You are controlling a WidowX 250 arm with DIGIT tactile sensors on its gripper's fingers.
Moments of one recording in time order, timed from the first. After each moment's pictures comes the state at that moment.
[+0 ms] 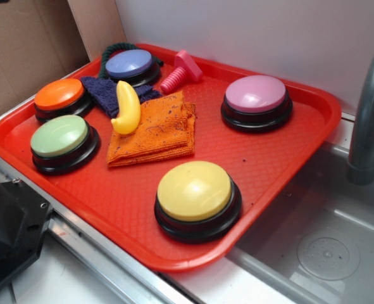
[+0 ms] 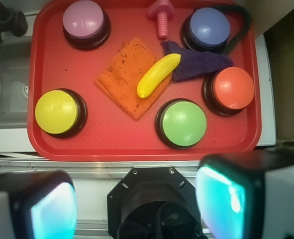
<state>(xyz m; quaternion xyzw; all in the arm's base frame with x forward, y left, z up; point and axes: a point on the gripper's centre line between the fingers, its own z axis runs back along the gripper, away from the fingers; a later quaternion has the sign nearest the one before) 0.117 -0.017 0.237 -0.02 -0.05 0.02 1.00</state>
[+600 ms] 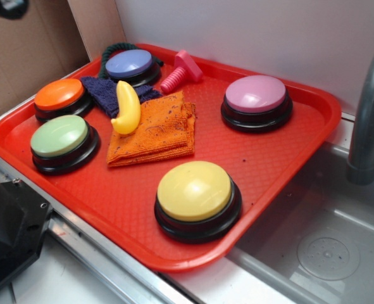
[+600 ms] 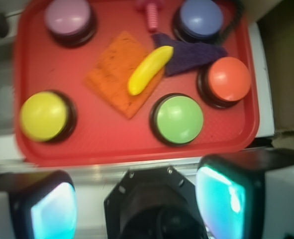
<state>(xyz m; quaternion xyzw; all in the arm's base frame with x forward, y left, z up) 0.131 -0.012 0.209 0.00 -0.04 0.07 1.00</state>
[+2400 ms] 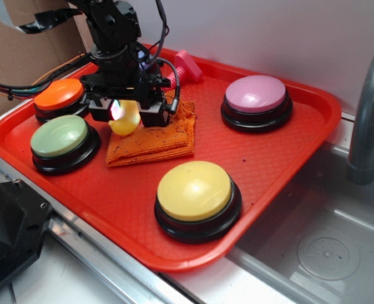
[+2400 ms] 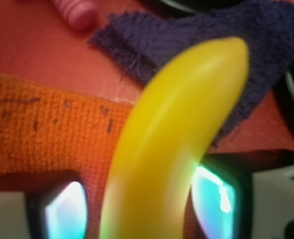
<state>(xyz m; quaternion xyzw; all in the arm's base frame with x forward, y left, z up) 0.232 0.019 0.025 0.05 -0.08 0.28 0.96</state>
